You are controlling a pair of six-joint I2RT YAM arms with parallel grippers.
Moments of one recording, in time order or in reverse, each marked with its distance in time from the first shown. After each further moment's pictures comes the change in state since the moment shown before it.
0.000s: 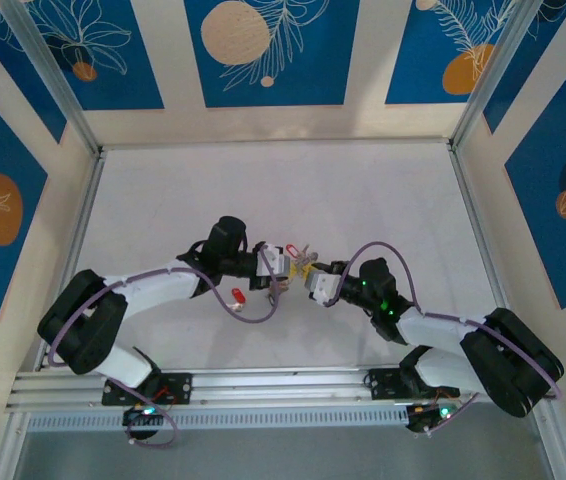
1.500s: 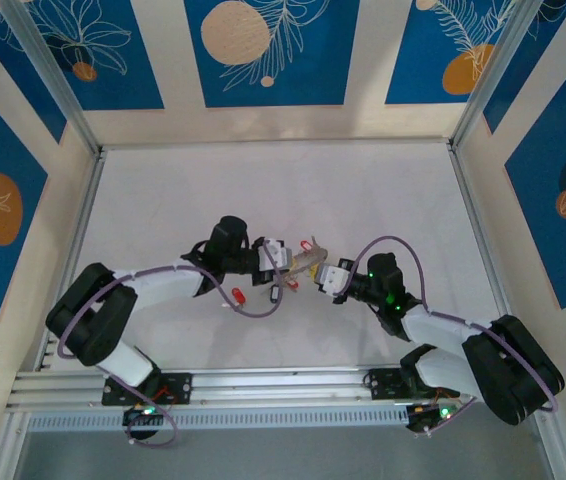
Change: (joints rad) left arm 0.015 0.061 0.004 0.090 -0.090 -0.065; right arm -0.120 -0.029 0.008 -0.126 -0.142 0.080
